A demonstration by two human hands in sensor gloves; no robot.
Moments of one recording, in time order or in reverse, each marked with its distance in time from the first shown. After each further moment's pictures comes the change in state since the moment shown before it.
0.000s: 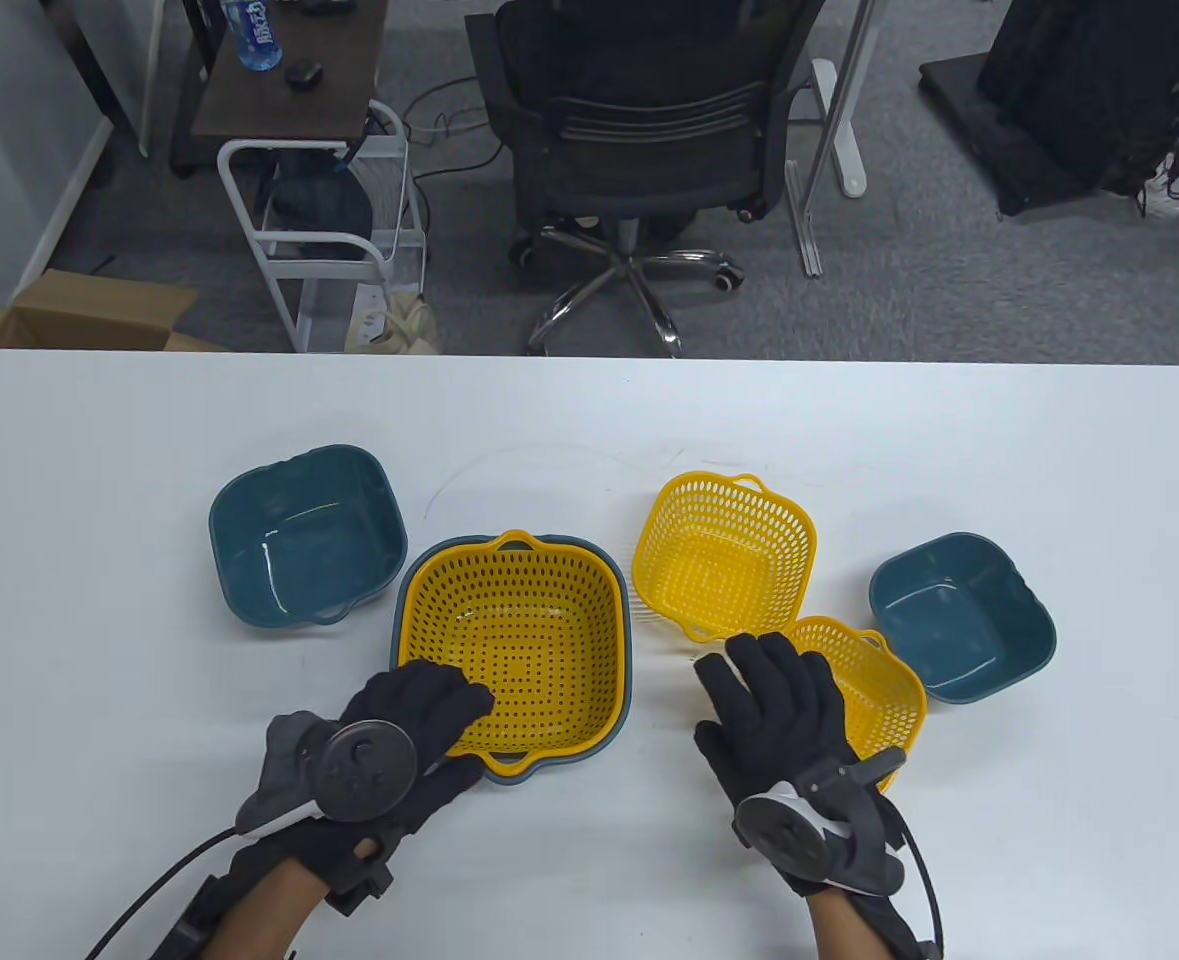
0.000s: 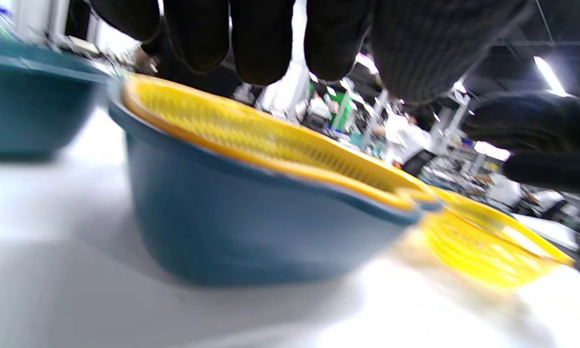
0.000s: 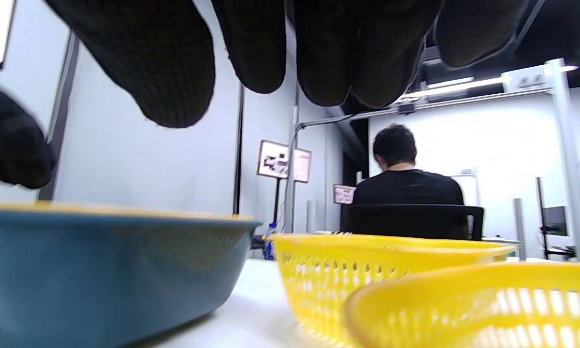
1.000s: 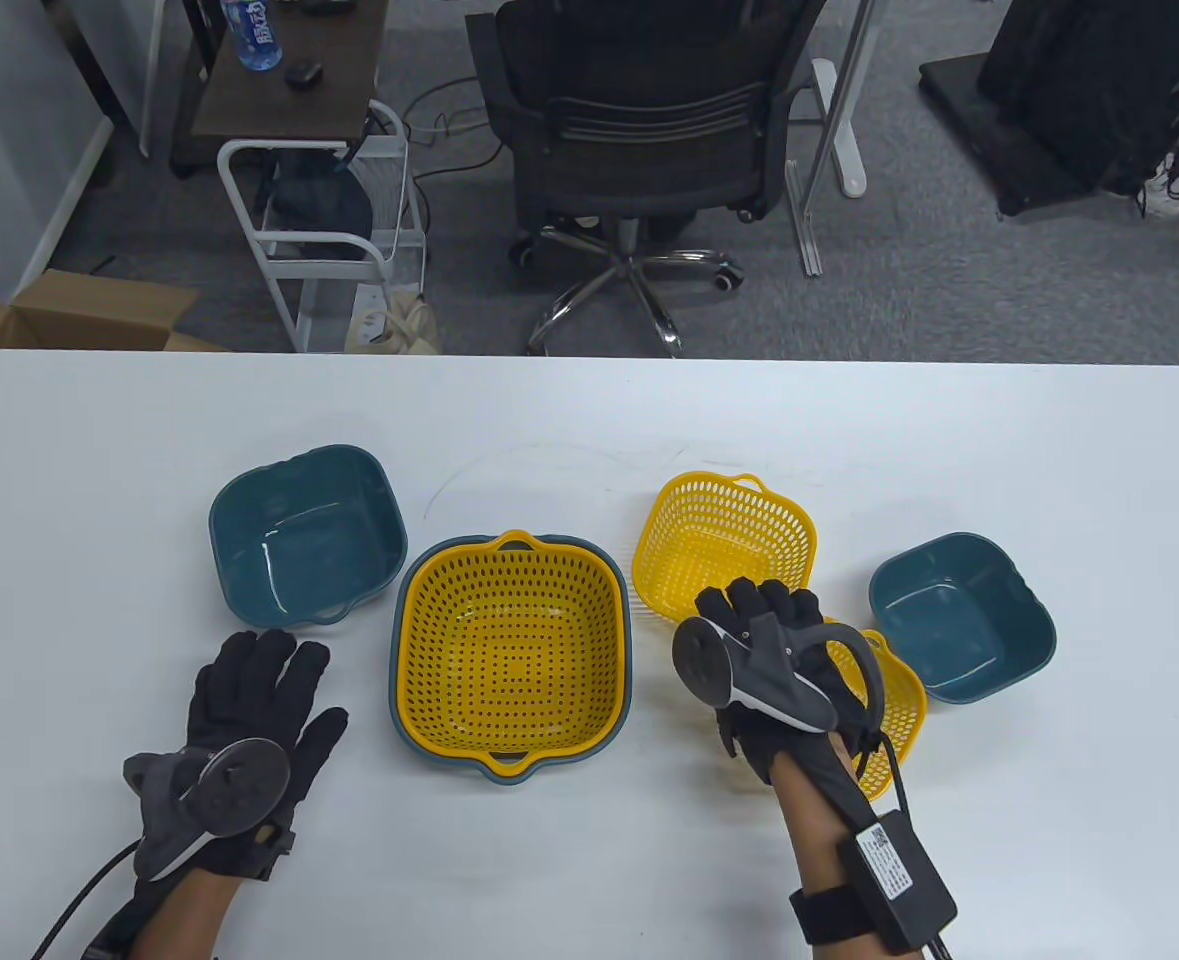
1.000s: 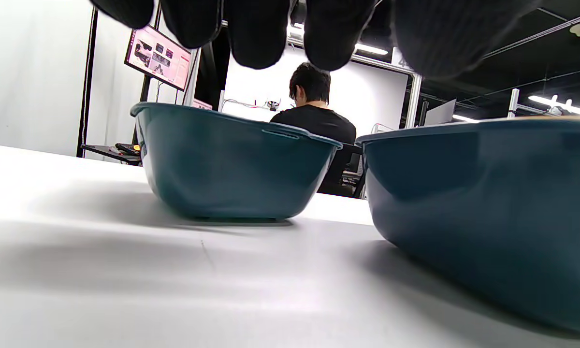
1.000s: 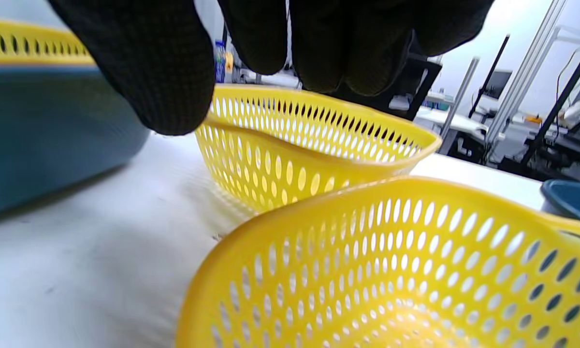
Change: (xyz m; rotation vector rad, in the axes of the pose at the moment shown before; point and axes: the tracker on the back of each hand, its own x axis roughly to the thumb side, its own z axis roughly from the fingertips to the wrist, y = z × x) left_hand -0.091 -0.016 0.043 0.248 0.274 -0.194; right_hand -0.005 0.056 -0.097 0.670 0.158 0.260
